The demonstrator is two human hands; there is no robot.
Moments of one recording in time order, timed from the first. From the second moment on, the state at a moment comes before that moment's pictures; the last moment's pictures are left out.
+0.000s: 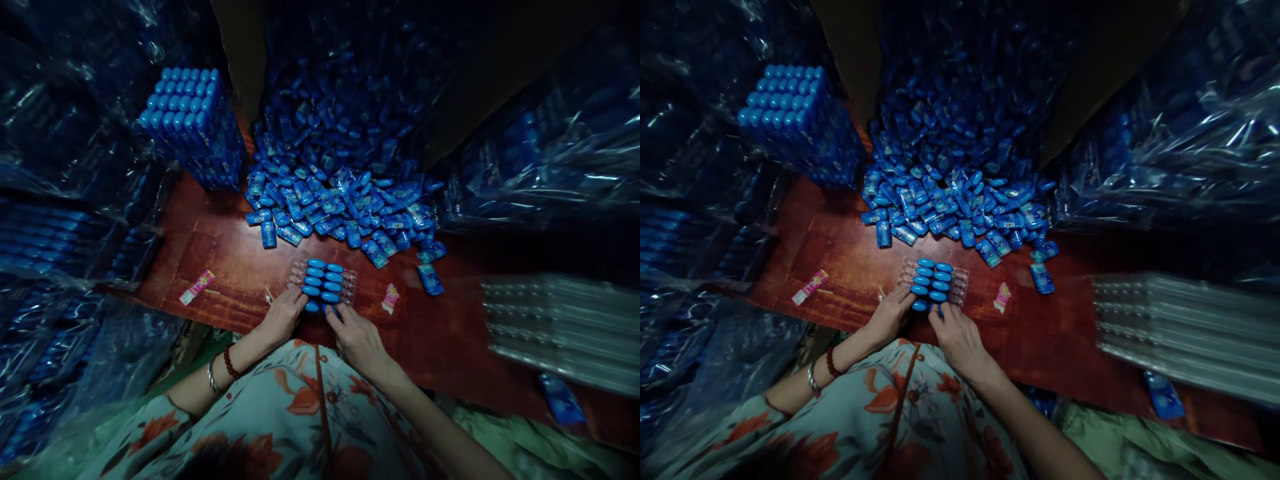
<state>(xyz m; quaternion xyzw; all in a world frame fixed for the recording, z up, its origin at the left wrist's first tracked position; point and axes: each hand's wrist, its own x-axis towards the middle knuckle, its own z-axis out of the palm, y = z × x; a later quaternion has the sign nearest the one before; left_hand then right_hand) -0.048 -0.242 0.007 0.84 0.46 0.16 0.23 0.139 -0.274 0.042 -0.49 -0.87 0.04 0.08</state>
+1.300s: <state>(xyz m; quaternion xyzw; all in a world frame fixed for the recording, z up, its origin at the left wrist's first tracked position) -0.109 -0.245 0.046 0.54 0.63 0.31 0.46 0.168 -0.272 0.028 -0.47 -0.77 0.22 0.36</state>
